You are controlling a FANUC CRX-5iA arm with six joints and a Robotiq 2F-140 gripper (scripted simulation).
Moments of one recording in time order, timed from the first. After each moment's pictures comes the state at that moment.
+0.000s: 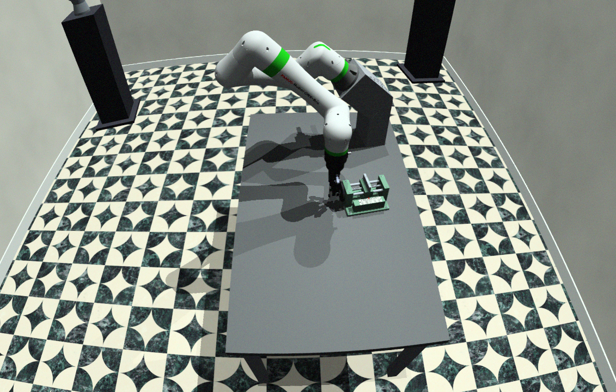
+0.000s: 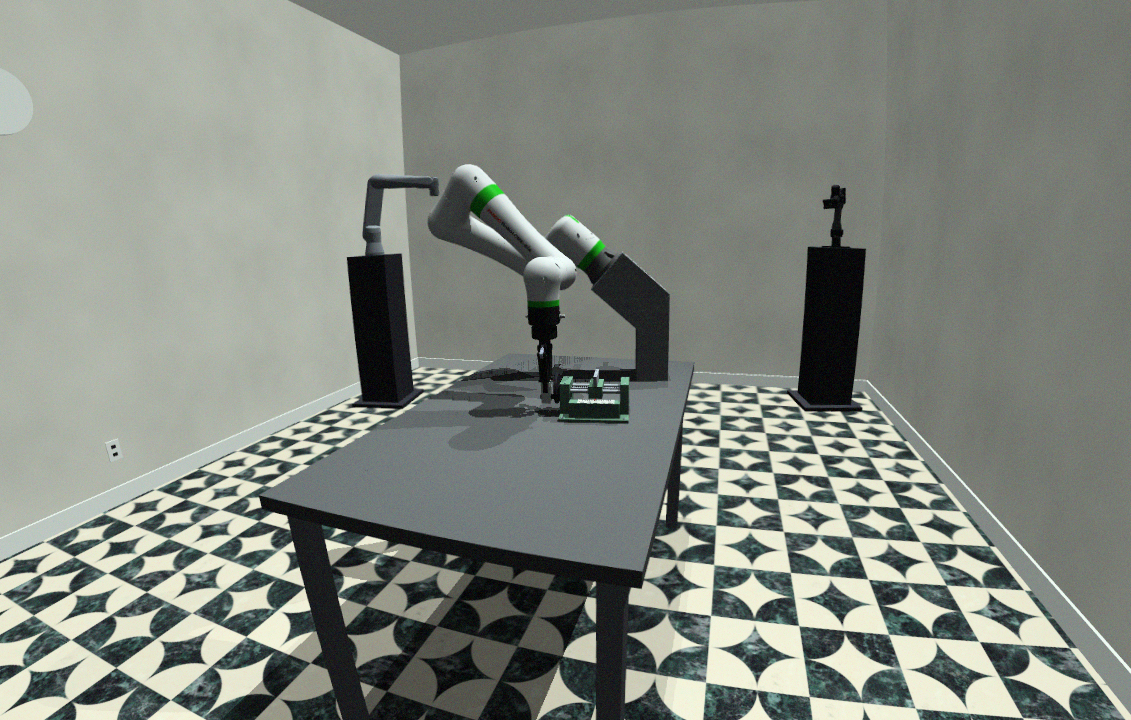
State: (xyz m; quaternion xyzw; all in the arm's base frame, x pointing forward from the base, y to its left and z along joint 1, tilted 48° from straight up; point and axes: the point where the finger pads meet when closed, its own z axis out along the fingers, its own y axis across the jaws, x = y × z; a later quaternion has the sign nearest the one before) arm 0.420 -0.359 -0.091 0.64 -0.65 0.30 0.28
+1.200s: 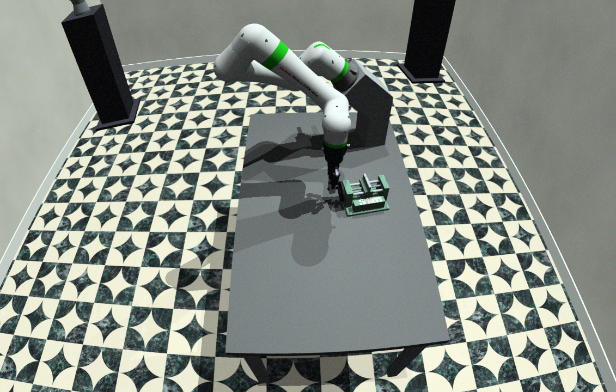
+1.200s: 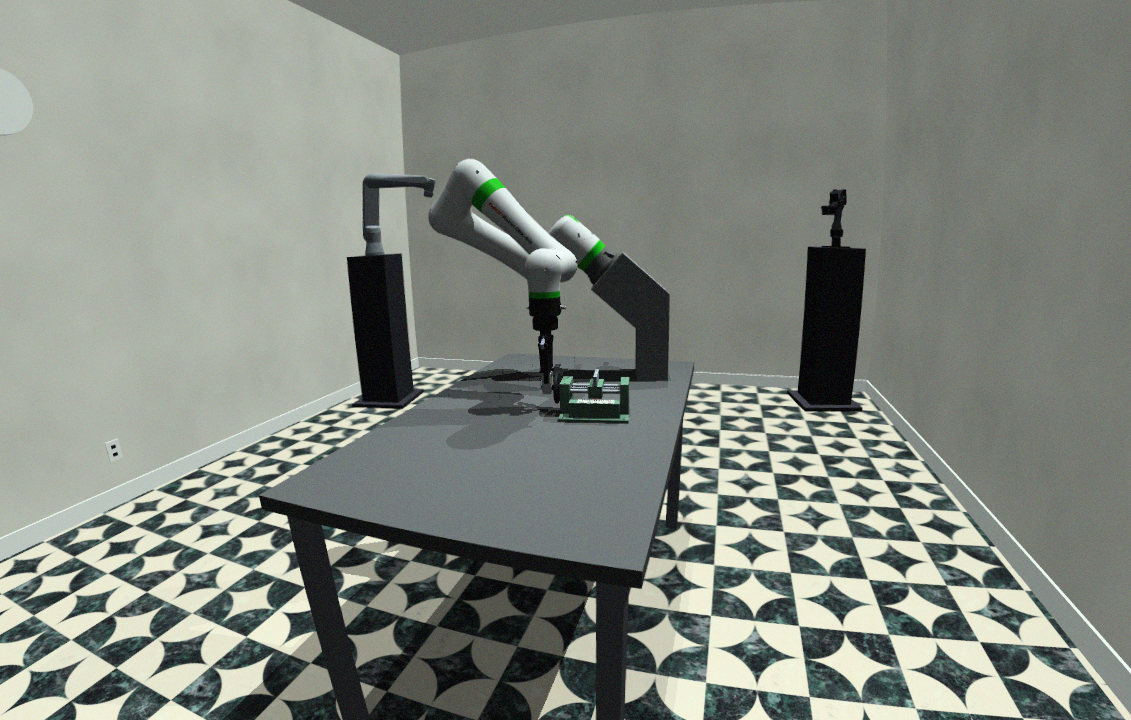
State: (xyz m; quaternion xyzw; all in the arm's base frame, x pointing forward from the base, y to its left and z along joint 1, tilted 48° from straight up) arm 0.399 -0.342 -0.076 0.64 -0.65 0.30 0.28
